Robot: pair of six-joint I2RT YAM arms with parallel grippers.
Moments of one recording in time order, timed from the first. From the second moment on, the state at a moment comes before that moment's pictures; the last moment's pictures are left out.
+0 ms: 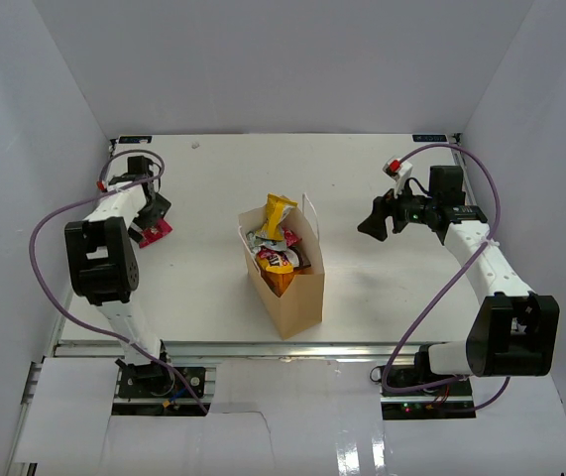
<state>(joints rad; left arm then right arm) 0.09 1.85 1.36 -0.68 -0.38 -0.85 0.05 1.35 1.02 -0.40 -0.82 -0.37</state>
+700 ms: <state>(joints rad) 0.13 2.06 1.52 -0.69 -0.31 -0.60 0.03 1.35 1.02 -0.39 -0.82 -0.36</state>
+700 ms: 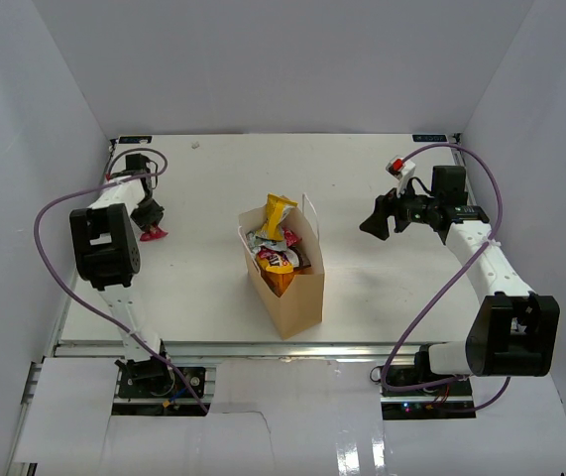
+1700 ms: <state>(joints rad) -0.15 1.36 1.20 0.03 0.89 -0.59 0.03 1.37 1.02 -0.40 -0.85 -0.36</state>
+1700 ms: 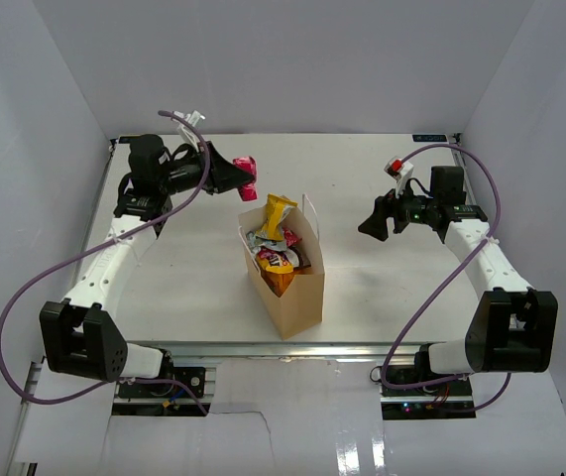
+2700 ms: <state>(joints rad) -0.32 1.36 1.24 -0.06 1.02 -0.51 0.03 1.37 1.02 -0.43 -0.84 -0.39</state>
